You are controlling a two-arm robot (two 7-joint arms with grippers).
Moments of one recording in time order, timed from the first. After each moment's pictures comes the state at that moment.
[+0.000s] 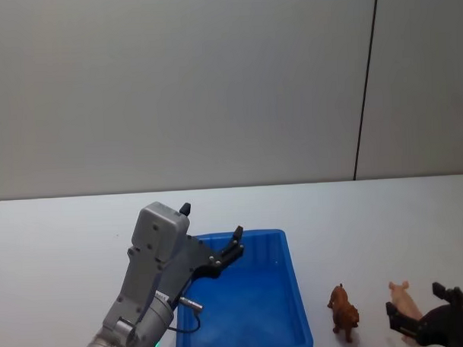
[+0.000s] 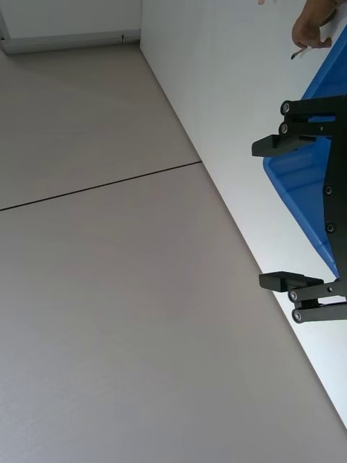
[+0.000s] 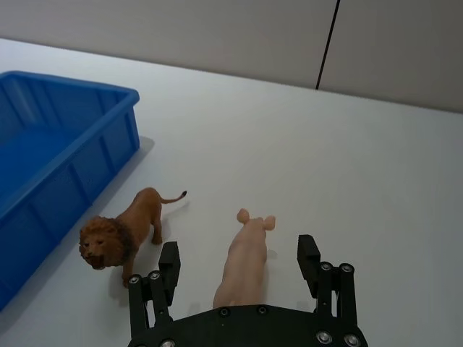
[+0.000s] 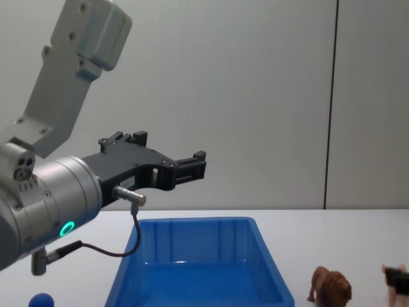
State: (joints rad) left arm -0.24 0.38 0.45 -1.63 -0.20 0.01 -0.01; right arm -0.02 0.40 -0.19 -1.65 0.30 0.25 0.15
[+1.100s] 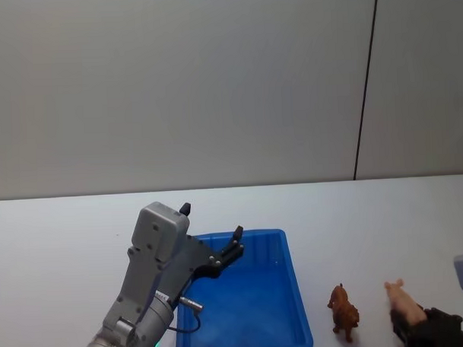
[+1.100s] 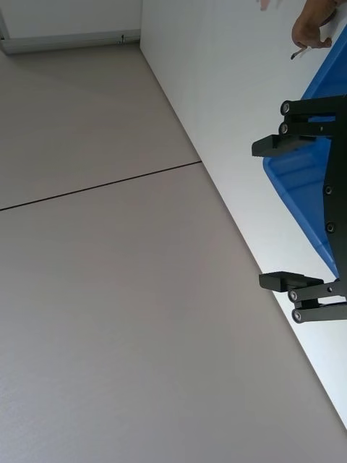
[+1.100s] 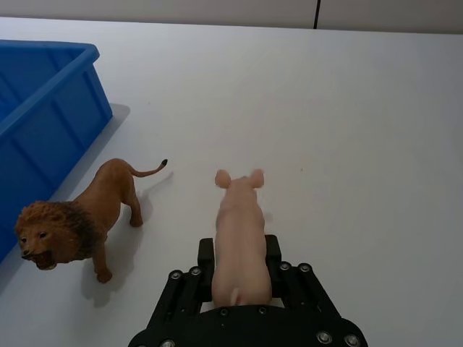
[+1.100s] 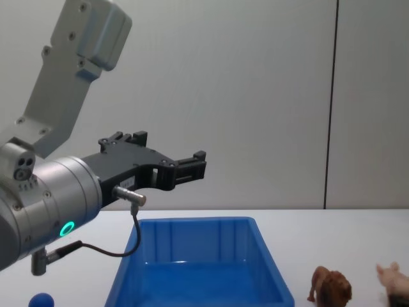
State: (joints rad) left arm -0.24 0.38 0.45 -1.63 -0.20 0.01 -0.01; right arm 0.06 0.33 -0.21 -1.50 0.34 0.31 0.14
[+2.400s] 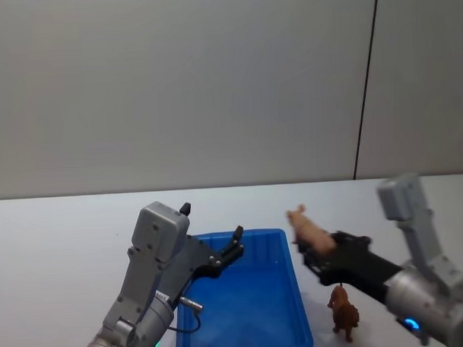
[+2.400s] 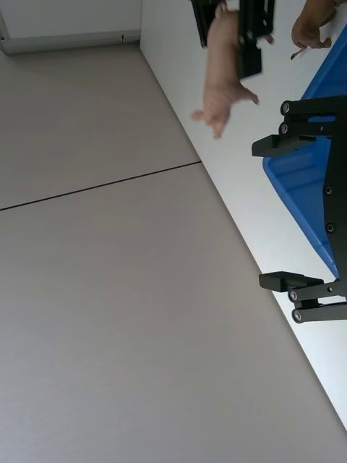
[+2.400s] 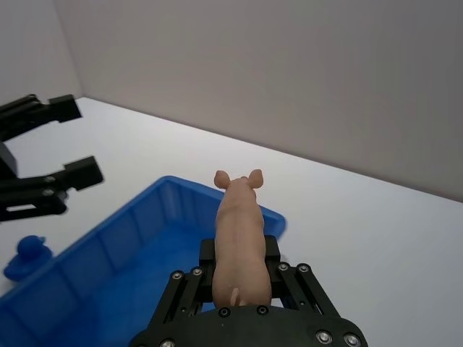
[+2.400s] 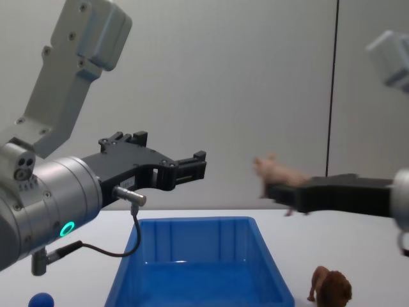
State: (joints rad) left arm -0.24 0.38 0.45 -1.63 -0.20 0.01 -0.01; right arm 0.26 0.21 -0.28 -1.54 0.23 0.30 0.39
